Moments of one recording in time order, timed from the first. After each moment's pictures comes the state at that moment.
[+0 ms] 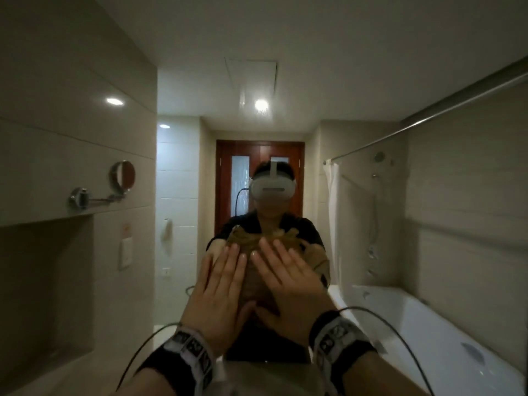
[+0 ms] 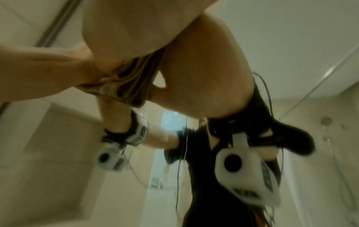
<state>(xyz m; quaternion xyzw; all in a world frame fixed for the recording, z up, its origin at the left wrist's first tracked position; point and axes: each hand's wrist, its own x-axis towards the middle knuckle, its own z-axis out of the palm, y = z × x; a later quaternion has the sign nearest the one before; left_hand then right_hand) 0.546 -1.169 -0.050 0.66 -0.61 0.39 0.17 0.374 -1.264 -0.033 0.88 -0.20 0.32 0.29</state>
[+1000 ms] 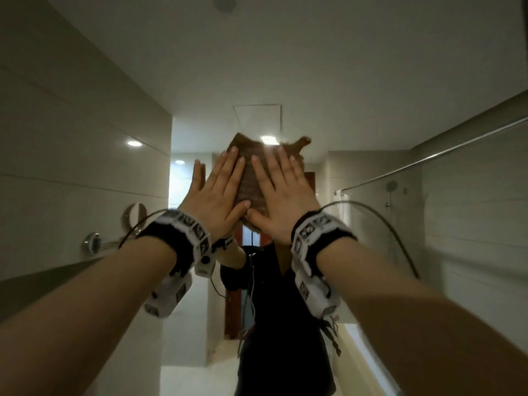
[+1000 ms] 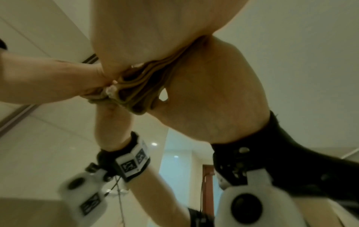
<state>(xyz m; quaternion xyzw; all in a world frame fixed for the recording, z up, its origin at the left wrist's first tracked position) 0.554 -1.186 0.213 0.64 -0.57 0.49 0.17 0.386 -1.266 0.219 0.80 -0.26 0.39 0.36</state>
